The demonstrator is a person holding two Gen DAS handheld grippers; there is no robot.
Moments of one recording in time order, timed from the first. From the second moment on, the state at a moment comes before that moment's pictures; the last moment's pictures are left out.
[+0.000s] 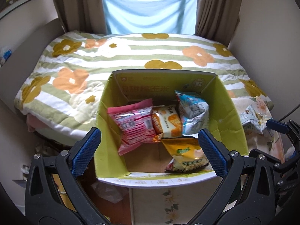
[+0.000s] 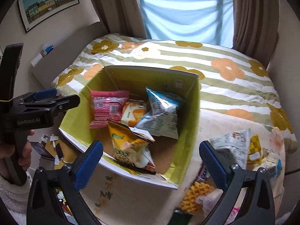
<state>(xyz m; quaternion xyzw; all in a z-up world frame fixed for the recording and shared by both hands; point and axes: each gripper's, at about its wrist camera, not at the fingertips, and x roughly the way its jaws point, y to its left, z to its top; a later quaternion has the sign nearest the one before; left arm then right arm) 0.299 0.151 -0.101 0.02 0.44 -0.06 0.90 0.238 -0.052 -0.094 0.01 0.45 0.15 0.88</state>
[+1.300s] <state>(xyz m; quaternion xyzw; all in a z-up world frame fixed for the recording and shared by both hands) 0.182 -0.181 -0.208 0.22 0.48 -0.18 0.83 0.183 -0.357 -0.139 -0.02 0.44 0.13 0.89</state>
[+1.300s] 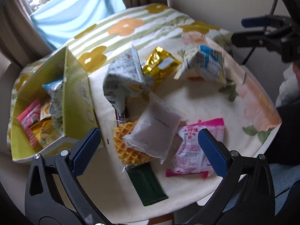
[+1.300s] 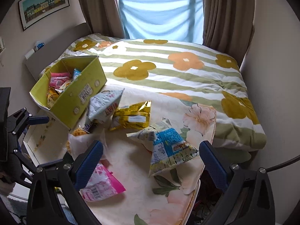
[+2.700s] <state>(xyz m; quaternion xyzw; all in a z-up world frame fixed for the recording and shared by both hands) 0.225 -0.231 -0.307 0.38 0.50 -0.22 0.75 0.263 -0.351 -0.255 -0.13 0.51 0.20 0.82</state>
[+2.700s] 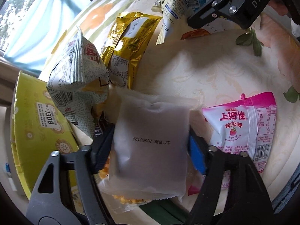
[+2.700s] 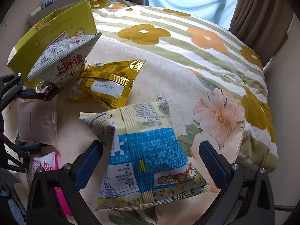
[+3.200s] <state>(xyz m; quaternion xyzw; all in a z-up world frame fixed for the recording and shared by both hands) 0.230 -0.228 -0.299 0.35 0.51 -0.20 0.76 0.264 -0.349 -0.266 -0.14 0.53 0.22 0.81</state>
